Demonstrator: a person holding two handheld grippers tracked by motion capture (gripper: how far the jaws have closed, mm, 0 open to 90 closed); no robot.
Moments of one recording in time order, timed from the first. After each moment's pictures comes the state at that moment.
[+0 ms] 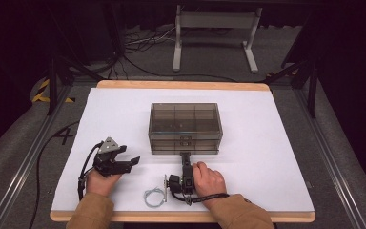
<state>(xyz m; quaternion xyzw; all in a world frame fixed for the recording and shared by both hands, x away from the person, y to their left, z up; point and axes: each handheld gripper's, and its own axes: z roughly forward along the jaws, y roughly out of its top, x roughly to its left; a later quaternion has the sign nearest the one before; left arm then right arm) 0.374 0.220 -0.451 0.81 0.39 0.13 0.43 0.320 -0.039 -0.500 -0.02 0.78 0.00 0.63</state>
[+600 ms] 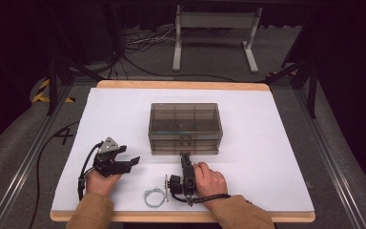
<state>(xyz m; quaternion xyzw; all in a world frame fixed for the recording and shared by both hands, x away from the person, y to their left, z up) 0.375 0.220 -0.451 0.81 0.39 0.13 0.43 0.315 -0.042 -0.490 0.00 0.80 0.03 0.59</state>
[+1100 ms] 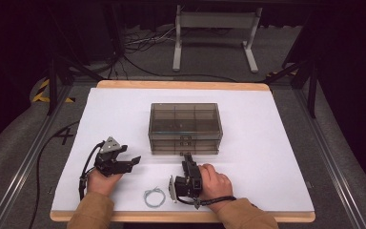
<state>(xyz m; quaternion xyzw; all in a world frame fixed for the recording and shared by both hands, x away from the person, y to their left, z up) 0.375 0.216 -0.451 0.81 0.39 0.14 0.42 0.304 -0.057 -0.472 0.02 0.82 0.10 0.57</state>
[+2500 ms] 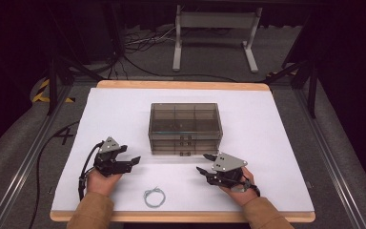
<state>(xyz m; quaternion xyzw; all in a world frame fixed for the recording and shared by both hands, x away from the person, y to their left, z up) 0.375 0.218 -0.451 0.81 0.39 0.13 0.43 0.332 -0.170 -0.431 0.20 0.85 0.43 0.24</state>
